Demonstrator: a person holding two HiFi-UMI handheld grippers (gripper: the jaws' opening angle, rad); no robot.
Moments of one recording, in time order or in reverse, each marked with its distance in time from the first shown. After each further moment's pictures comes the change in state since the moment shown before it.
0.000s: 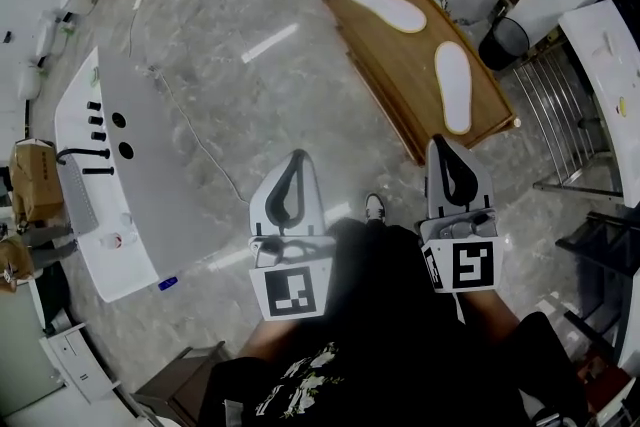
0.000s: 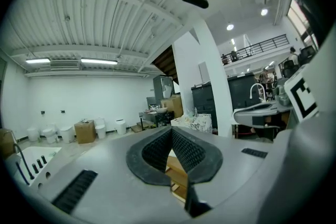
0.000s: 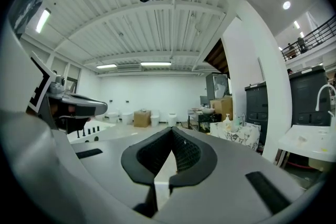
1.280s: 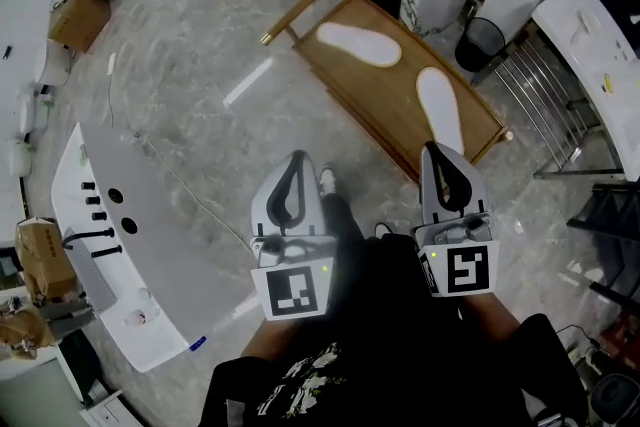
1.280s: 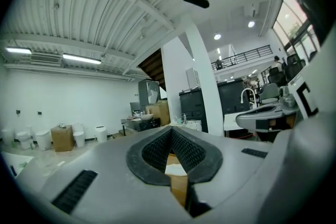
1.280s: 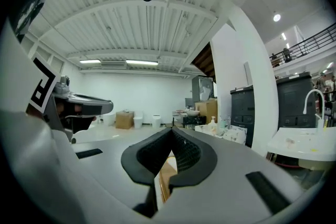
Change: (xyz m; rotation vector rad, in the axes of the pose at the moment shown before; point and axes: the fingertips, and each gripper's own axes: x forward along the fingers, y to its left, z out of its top) left arm 0.118 0.017 0.017 0.023 -0.072 -0.186; right arm 0.072 -0.035 0.004 -0.001 -0.013 -0.181
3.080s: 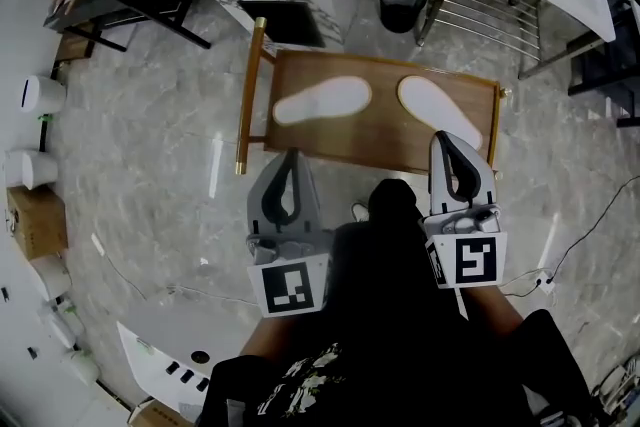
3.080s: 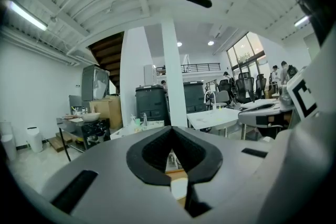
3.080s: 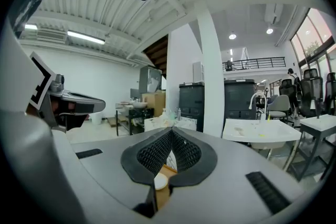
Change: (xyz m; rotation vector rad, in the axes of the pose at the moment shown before) left arm 0.251 0.041 -0.011 0.056 0.005 -0.650; right arm 0.130 -0.064 -0.021 0.062 0.103 -0.685
